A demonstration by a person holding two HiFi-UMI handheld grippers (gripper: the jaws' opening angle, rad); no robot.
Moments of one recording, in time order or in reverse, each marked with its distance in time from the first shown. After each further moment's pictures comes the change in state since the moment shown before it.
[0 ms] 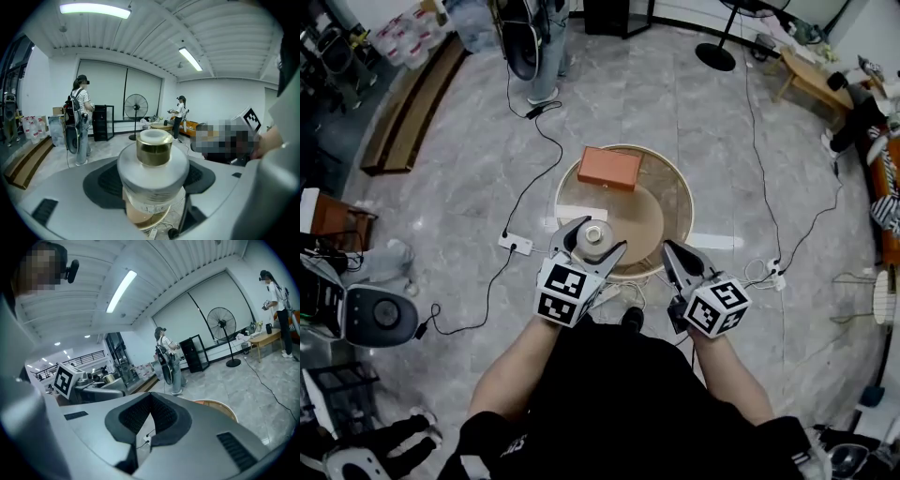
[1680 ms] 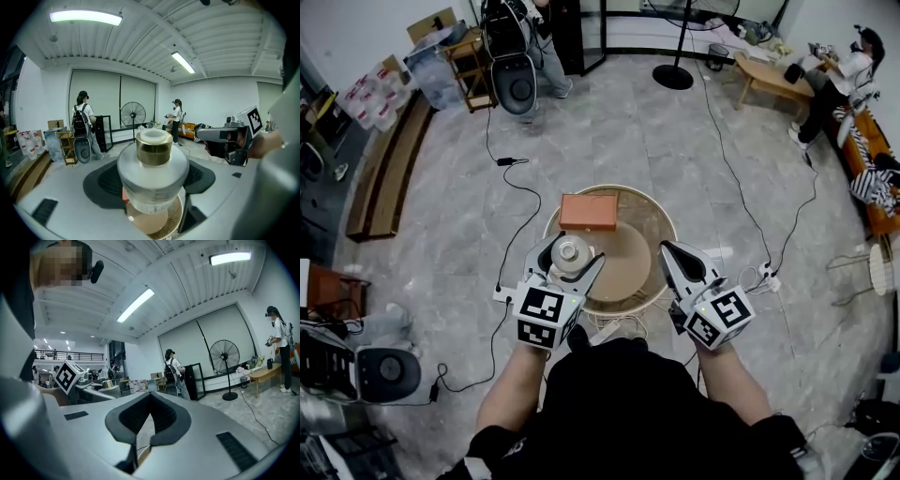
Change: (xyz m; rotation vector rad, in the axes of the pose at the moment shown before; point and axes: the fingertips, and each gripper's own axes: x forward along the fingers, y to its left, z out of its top) left arm 0.000 0.043 0.094 0.098 -0.063 -0.016; right arm 0.002 0.010 0.122 -0.217 -0.231 -0.065
